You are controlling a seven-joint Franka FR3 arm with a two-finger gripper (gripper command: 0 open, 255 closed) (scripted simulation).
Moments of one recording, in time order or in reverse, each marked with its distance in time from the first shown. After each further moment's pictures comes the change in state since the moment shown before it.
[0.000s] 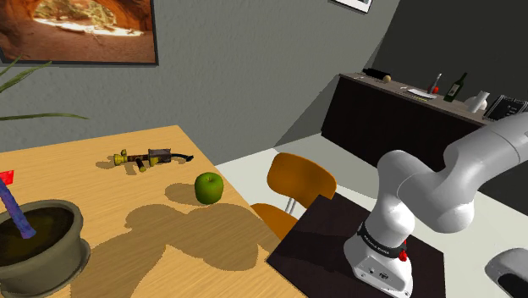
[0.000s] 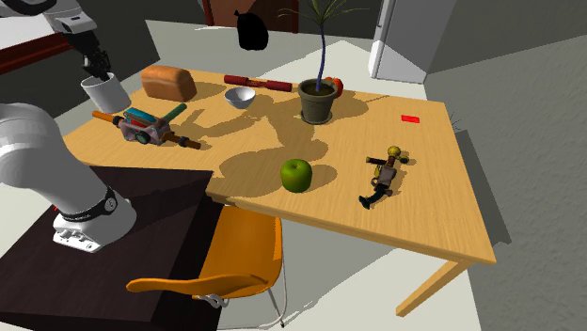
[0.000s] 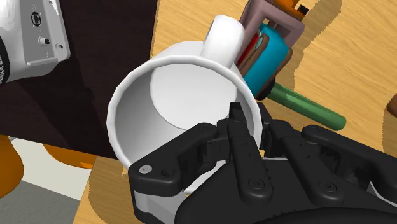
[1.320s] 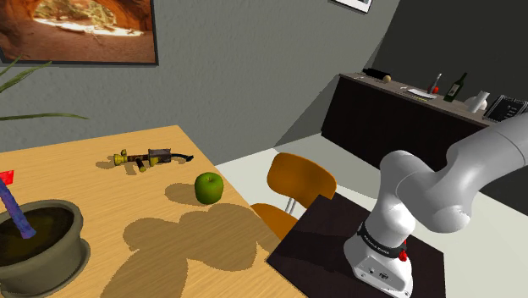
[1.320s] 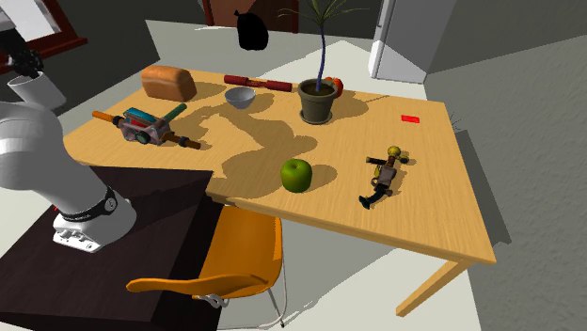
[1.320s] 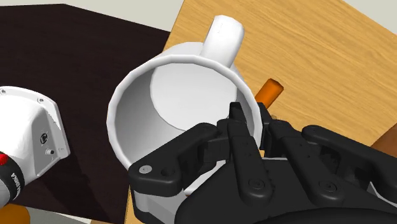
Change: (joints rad) arm -0.108 0.053 0.479 0.416 0.120 -0.077 0.464
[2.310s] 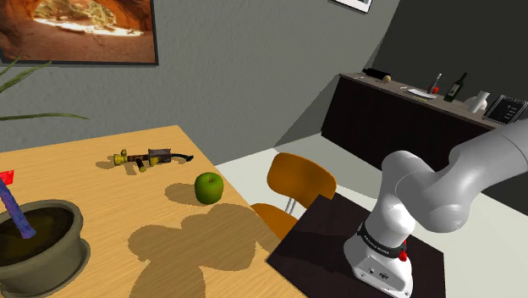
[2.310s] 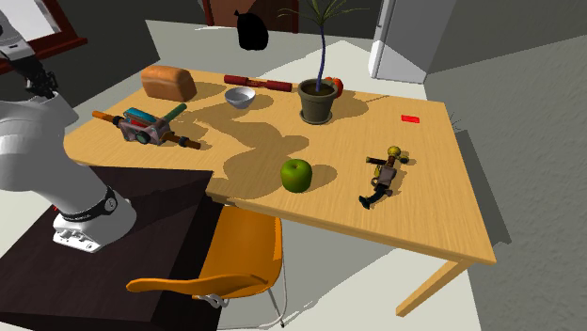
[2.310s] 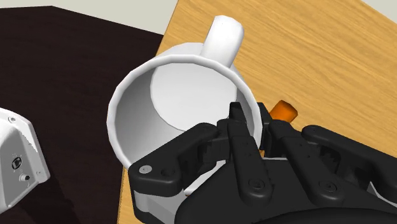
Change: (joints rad) arm -0.078 -0.024 0.167 -0.081 0.089 0.151 -0.026
